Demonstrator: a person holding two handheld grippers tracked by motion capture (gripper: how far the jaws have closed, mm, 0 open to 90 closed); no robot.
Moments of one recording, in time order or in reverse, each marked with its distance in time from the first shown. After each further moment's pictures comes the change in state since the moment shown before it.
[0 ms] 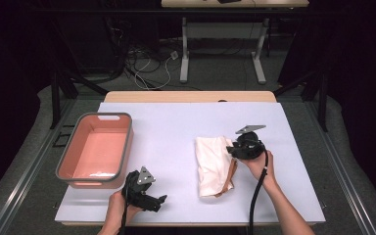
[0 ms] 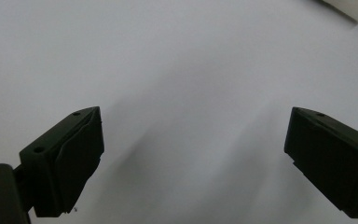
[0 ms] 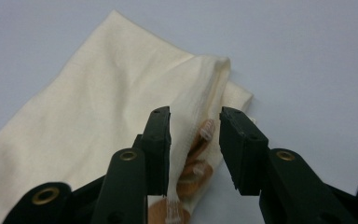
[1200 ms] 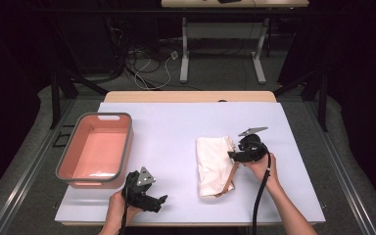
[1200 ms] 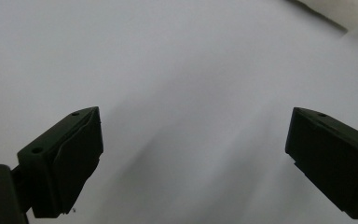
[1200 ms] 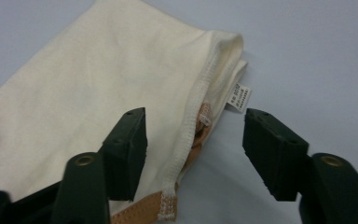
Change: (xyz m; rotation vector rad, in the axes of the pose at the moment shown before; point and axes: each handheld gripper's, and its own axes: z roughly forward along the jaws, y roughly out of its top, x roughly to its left) left arm -0.004 0.001 -0.002 -0.033 0.005 0.006; right arm -0.011 -0.014 0.001 0.052 0.015 0.018
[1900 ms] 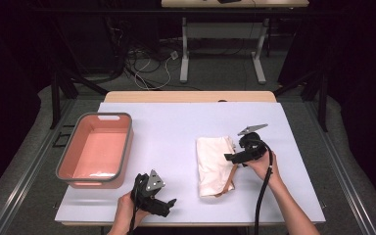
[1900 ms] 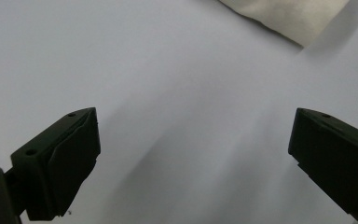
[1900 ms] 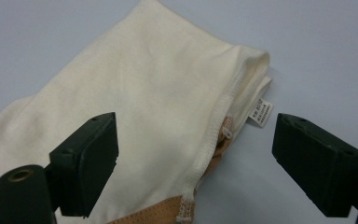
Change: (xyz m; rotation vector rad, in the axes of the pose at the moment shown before) left arm -0.024 0.010 0.008 -0.029 -0.029 0.056; right arm 0.000 0.008 -0.006 0.004 0.103 -0.053
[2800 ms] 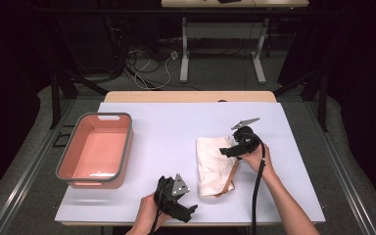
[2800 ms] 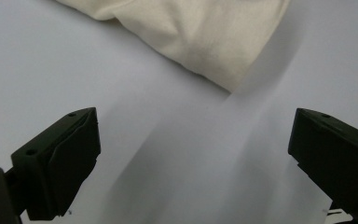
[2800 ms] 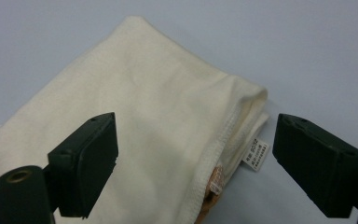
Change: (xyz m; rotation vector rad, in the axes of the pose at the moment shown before) left arm -0.043 0.030 0.031 0.007 -0.070 0.083; right arm -0.007 0.020 0.023 0.003 -0.008 -0.029
